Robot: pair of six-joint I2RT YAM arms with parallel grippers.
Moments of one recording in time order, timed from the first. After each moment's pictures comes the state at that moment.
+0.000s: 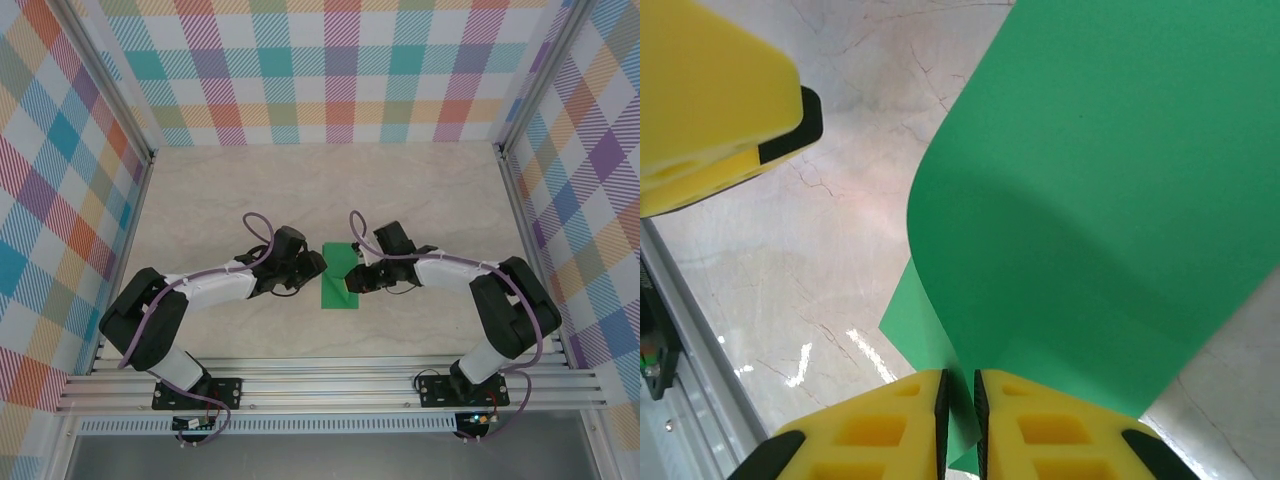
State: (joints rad) left arm -0.69 1.56 0.81 -0.08 0.13 -1.15; right arm 0.54 1.59 0.78 -0.22 -0.62 0.27
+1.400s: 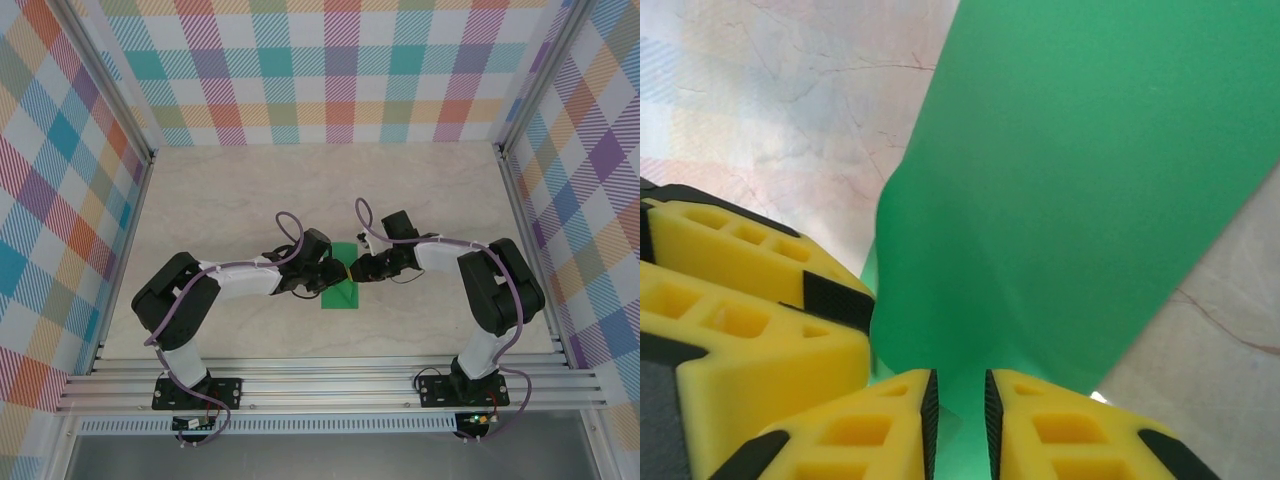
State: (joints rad) left arm -0.79 1.75 0.94 -0.05 0.20 -1.10; right arm 0.43 1.74 0.87 -0.26 -0.72 0.19
